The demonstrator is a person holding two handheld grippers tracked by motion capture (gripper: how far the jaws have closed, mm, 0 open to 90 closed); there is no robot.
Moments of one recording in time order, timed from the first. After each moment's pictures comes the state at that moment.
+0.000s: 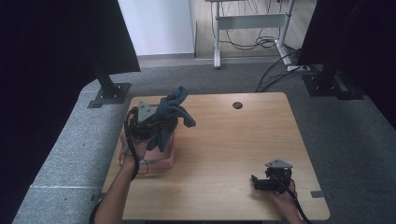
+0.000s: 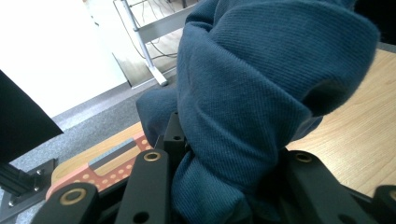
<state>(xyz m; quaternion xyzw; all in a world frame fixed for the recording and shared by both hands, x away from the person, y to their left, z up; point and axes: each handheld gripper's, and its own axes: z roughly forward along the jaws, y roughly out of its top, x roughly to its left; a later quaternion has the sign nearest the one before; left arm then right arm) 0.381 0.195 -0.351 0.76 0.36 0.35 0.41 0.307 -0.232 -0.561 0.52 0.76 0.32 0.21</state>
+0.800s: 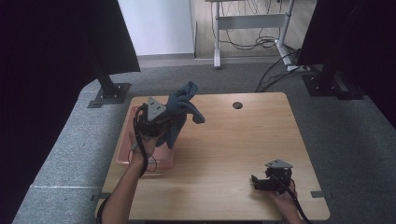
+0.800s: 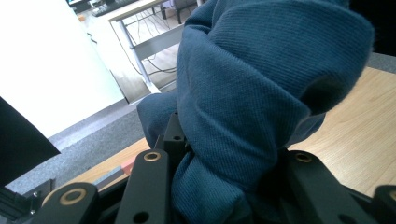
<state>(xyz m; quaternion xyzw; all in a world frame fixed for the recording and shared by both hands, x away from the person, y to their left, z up) 0.378 0.165 -0.337 0.76 0.33 0.36 0.43 0.307 -0.232 -0.561 0.52 0.76 0.32 0.21</state>
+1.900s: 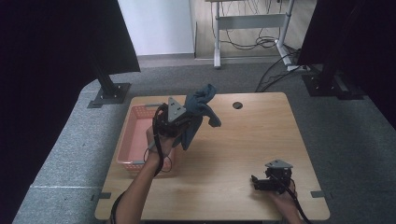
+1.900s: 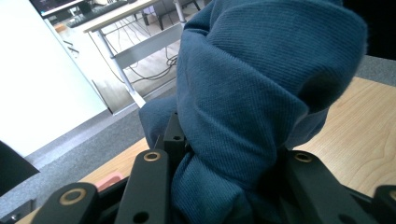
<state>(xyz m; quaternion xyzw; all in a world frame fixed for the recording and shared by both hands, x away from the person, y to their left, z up) 0.377 0.114 -0.339 0.78 0.30 0.35 0.43 0.306 -0.232 -0.561 0.52 0.76 0.32 0.21</state>
